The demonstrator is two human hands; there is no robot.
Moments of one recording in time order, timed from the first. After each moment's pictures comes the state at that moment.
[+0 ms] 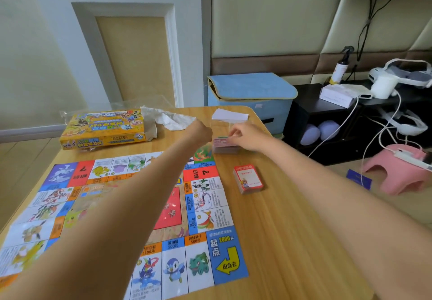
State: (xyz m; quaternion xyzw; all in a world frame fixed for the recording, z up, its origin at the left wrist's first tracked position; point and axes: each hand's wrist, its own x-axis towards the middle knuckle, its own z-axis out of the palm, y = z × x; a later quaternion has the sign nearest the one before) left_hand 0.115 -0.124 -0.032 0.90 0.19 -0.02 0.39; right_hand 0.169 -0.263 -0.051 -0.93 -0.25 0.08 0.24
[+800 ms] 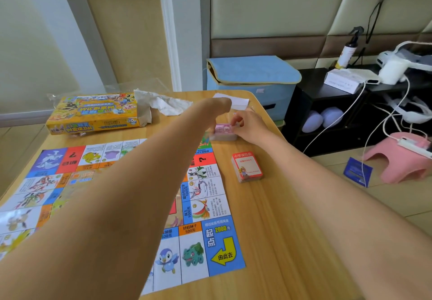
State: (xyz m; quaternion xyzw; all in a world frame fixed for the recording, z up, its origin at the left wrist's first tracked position) left_hand 0.134 -0.161 -0.003 0.86 0.24 -0.17 0.41; right_hand 0.177 -0.262 -0.075 -0.93 -0.21 0.01 0.30
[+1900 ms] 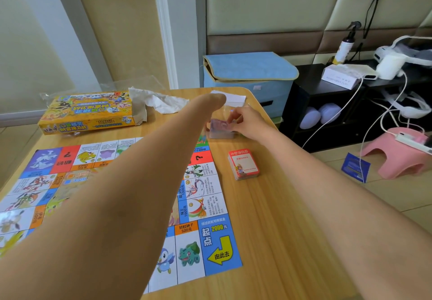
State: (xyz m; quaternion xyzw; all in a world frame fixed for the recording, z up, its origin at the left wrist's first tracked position) left_hand 0.147 -0.163 -0.014 0.84 0.27 -0.12 0.46; right_hand 0.178 -0.269 -0.073 -0.91 -0.22 0.04 0.34
